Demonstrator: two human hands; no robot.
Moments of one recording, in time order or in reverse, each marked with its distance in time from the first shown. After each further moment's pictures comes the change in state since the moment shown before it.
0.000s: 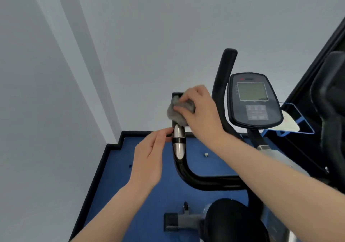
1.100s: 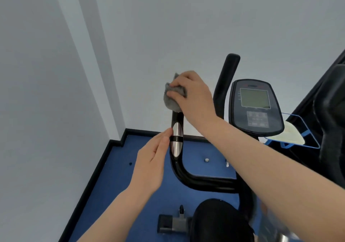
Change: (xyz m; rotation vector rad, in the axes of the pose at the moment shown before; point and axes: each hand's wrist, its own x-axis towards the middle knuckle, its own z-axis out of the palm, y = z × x) left_hand -0.022 0.000 0.013 -0.001 0.027 -0.025; right_hand 0.033 -0.026 0.000 -0.101 -0.087 -0.119
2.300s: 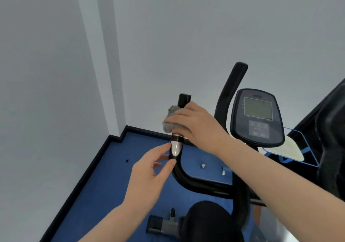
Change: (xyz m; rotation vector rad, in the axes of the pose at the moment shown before) left_hand -0.039 -0.008 0.002 0.133 0.094 -0.029; right_hand -0.039 0.015 -0.022 -0.331 -0.469 -0.520
